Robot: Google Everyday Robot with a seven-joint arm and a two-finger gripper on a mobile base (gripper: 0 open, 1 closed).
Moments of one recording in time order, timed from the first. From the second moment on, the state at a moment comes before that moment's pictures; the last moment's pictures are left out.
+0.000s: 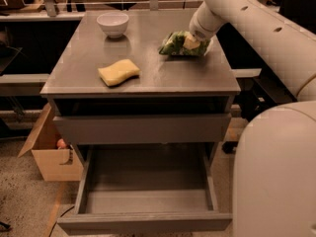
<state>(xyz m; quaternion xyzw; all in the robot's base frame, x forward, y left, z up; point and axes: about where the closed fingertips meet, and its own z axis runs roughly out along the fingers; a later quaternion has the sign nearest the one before) 0.813 -0.119 0.886 -0.51 0.78 -0.09 0.35</state>
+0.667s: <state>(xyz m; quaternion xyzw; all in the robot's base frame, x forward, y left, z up) 0.730 -0.125 0.928 -0.54 0.78 -0.06 0.31</state>
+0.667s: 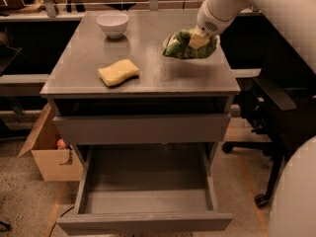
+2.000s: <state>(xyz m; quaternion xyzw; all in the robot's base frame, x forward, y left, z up) 0.572 -0.155 0.922 -0.55 0.78 -0.08 0.28</state>
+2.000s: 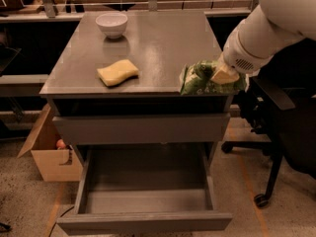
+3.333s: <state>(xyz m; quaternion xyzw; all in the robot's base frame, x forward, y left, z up) 0.484 -0.169 0.786 -0.54 0.83 -0.03 0.14</state>
